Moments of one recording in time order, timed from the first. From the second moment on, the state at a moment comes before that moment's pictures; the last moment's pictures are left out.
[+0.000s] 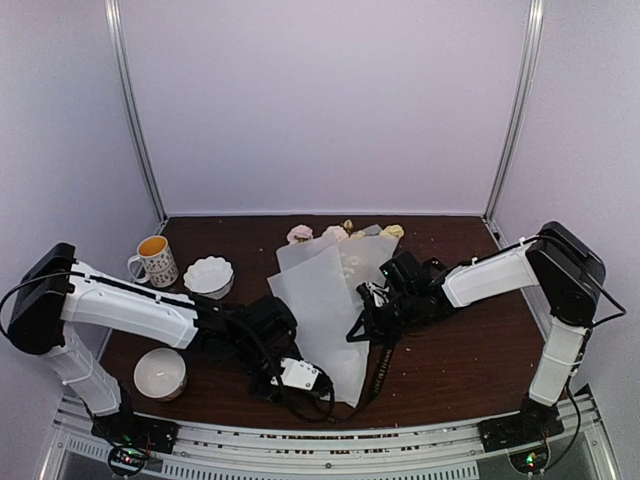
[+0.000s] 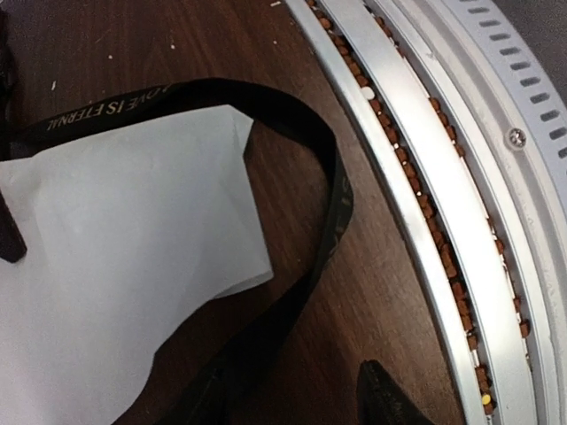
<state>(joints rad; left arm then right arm) -1.13 1.58 0.86 -0.34 0.33 0.75 0.73 1.83 0.95 -0.04 -0.58 0.78</state>
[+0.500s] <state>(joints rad) -1.18 1.74 0.95 -0.36 0.10 0.76 0.73 1.83 0.98 -0.10 -0.59 0.76</state>
